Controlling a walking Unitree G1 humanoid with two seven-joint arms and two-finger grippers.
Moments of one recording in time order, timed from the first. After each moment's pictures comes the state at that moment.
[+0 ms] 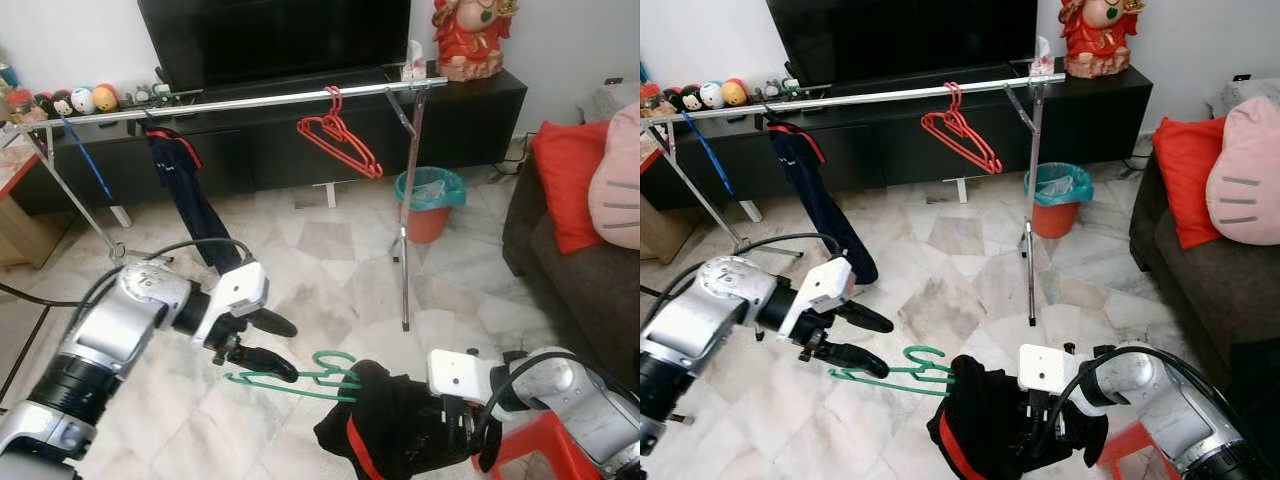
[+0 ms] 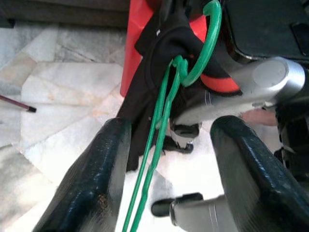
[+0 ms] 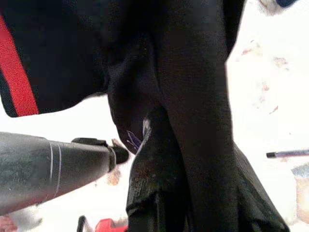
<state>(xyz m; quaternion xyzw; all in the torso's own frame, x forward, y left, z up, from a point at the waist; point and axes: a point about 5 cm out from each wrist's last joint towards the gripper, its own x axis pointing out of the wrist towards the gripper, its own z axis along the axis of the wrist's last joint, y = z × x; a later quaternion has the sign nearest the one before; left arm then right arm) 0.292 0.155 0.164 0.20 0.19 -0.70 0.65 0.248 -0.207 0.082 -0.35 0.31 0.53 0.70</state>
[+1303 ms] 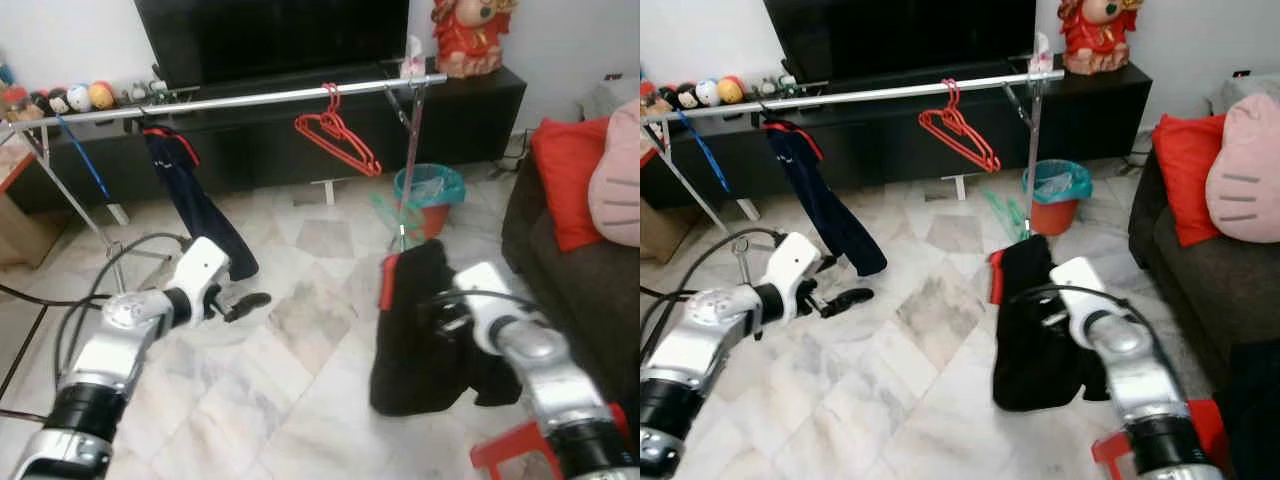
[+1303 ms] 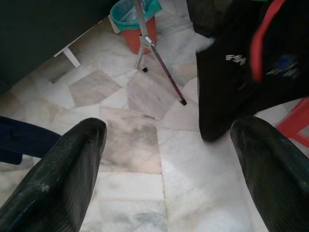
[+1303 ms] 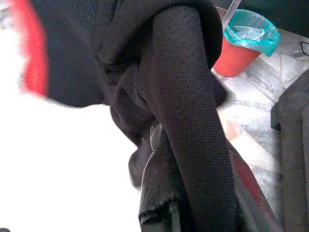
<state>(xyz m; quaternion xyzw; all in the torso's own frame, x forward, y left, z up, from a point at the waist) 0.327 0.179 0.127 0.15 0.12 -0.35 0.92 0.311 -0.220 0.086 -0.20 0.25 0.10 0.94</state>
